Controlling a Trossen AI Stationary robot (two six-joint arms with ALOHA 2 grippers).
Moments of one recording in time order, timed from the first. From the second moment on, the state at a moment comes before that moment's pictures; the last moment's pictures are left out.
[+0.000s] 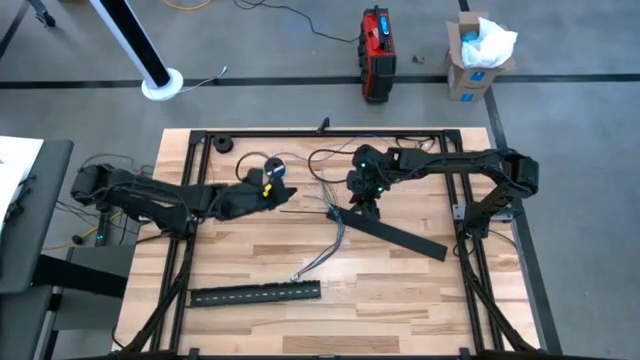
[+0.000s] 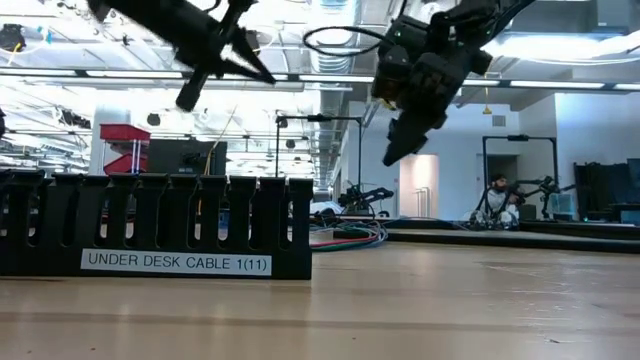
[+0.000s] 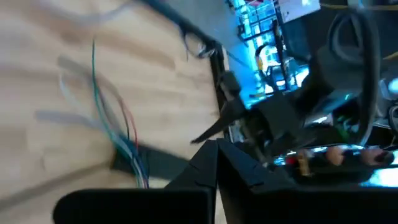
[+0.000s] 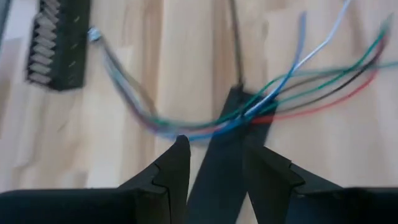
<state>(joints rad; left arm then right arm) -0.05 1.15 0.68 0.08 -0.52 -1.44 -0.32 1.59 1.06 -0.49 -0.42 -0.14</state>
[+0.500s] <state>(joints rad) -0.38 1.49 0.61 0.39 -1.05 -2.20 -0.57 1.42 1.06 -0.56 -0.48 -0.12</state>
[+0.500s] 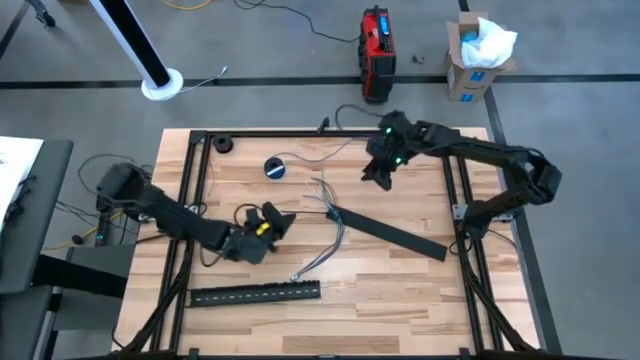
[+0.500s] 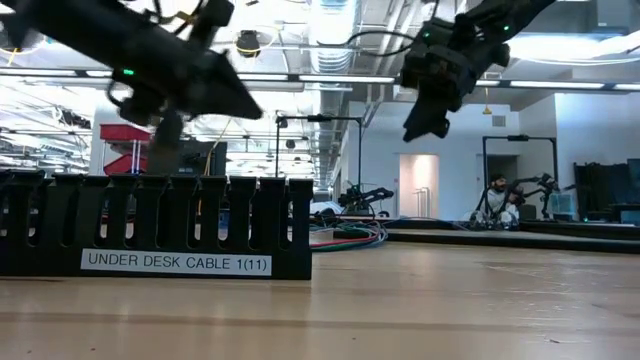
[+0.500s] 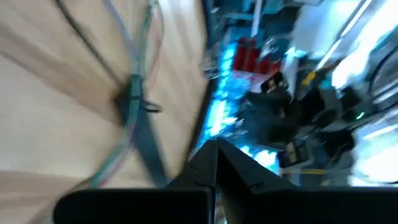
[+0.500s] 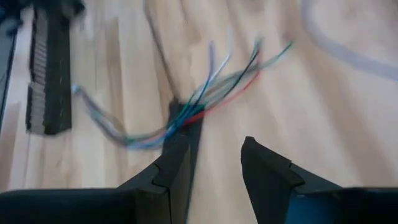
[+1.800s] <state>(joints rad) -0.37 1.06 0.83 -0.40 -0.92 -1.46 -0.30 1.87 1.40 -0.69 -0.49 -0.60</state>
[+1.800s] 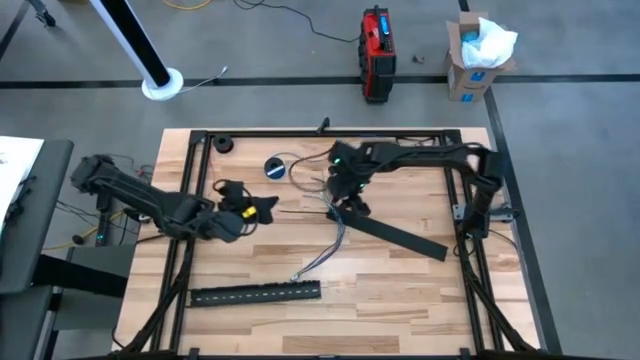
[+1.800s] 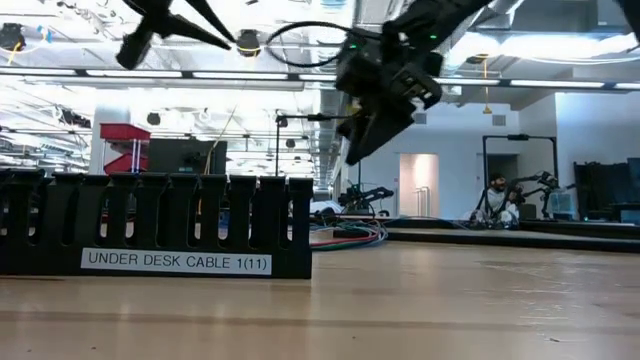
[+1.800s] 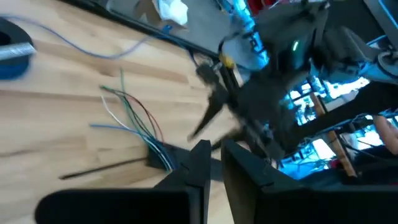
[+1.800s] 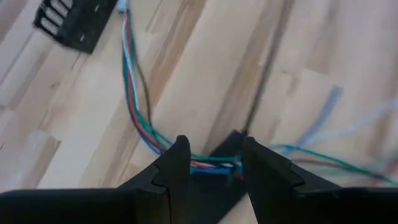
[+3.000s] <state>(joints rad) -0.37 1.05 0.83 -0.59 -0.90 -1.46 -0.28 2.13 1.61 -0.75 -0.42 -0.58</state>
